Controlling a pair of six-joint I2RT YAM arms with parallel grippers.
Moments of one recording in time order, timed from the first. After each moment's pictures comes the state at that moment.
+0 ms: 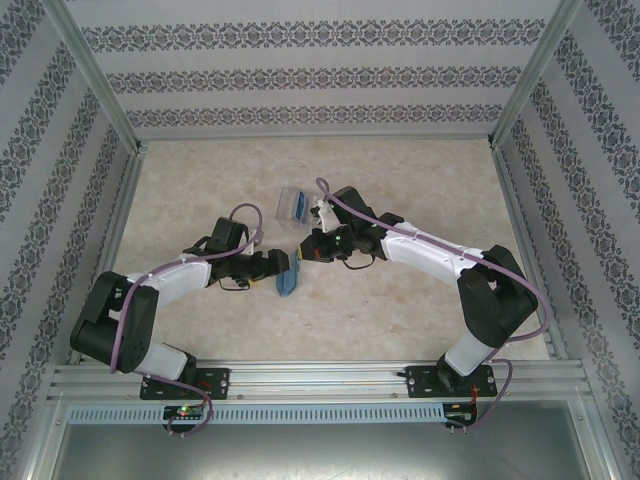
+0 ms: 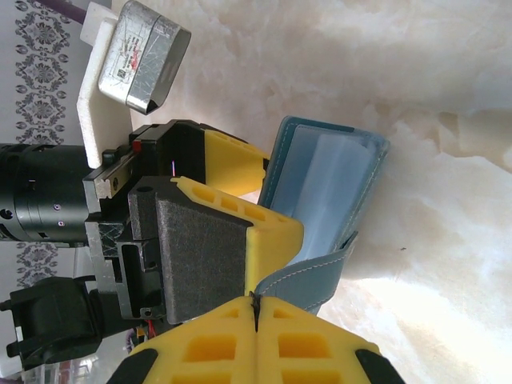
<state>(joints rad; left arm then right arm) -0.32 1.46 0.66 -0.19 0.52 -0.60 0.67 1.64 1.12 -0.34 -0.59 0.66</state>
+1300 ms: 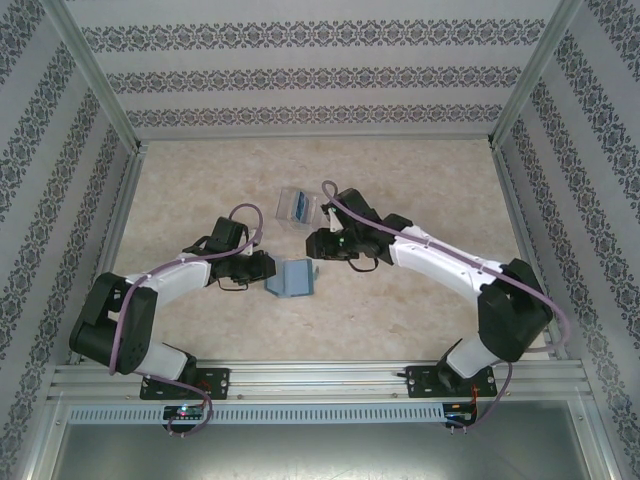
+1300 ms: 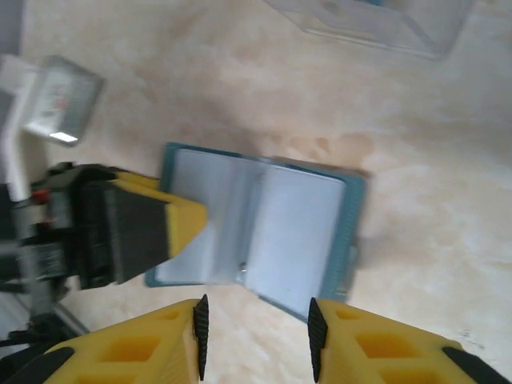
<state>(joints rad) -0.32 1.45 0.67 -0.24 0.47 -0.57 0.73 1.54 1.13 -0.48 -0.28 0.68</state>
